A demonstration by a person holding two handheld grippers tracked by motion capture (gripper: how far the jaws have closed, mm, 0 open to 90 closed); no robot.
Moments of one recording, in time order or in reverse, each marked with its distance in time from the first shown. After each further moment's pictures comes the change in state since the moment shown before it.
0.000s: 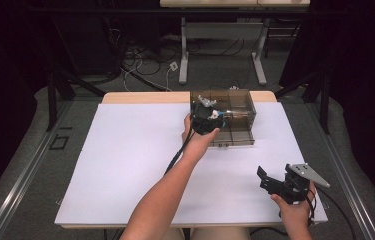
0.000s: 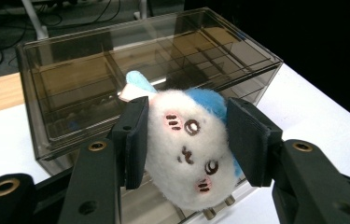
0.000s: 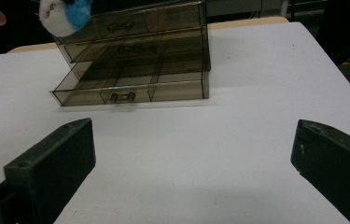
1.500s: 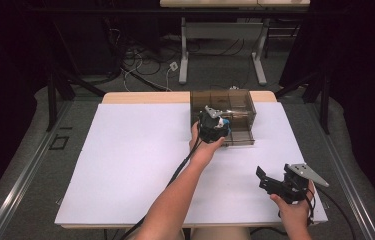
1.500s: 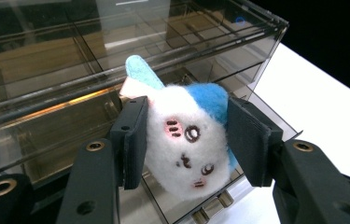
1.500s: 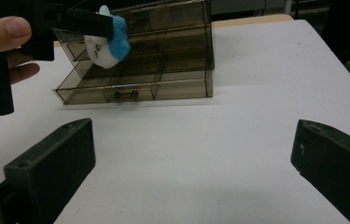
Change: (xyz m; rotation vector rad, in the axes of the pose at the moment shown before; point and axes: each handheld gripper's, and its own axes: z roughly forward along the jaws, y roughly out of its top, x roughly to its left) left arm -0.012 -0.031 0.037 0.013 -0.009 0.016; right arm 0.000 -0.001 0.003 -0.006 0.007 -0.004
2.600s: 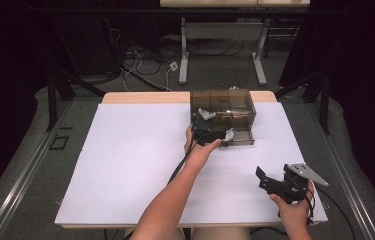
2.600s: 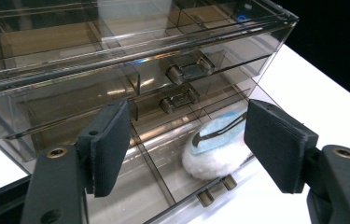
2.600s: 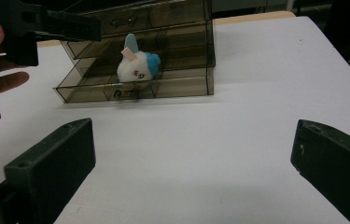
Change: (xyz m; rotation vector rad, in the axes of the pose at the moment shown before) left arm 0.014 -0.009 -0.015 -0.005 -0.019 -0.067; right arm 0.000 0.000 0.000 0.024 0.004 0.007
